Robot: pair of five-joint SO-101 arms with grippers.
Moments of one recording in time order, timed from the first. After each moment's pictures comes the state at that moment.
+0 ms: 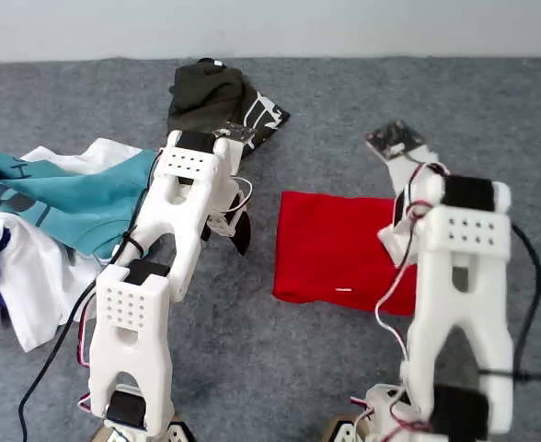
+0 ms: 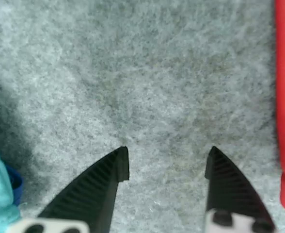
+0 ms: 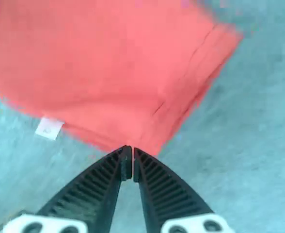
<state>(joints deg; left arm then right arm) 9.1 41.2 -26.2 95.2 1.4 5.3 -19.1 15.2 85.0 31.1</state>
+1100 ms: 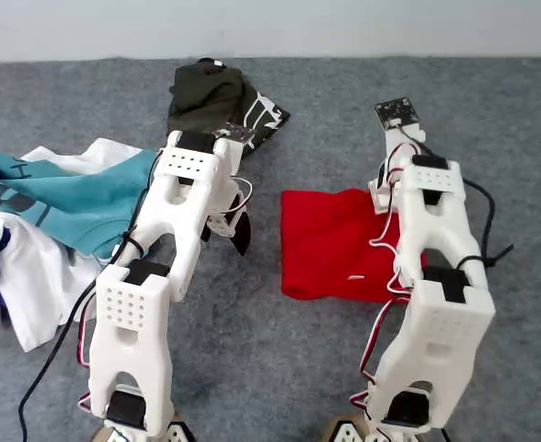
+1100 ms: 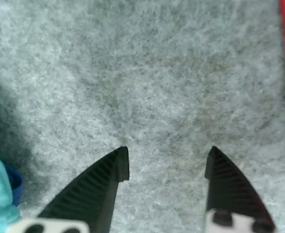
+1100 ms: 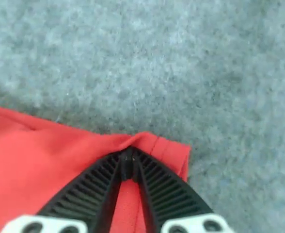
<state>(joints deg) 9.1 41.2 -26.0 95.1 1.4 5.1 29.2 -6.6 54.9 19.8</state>
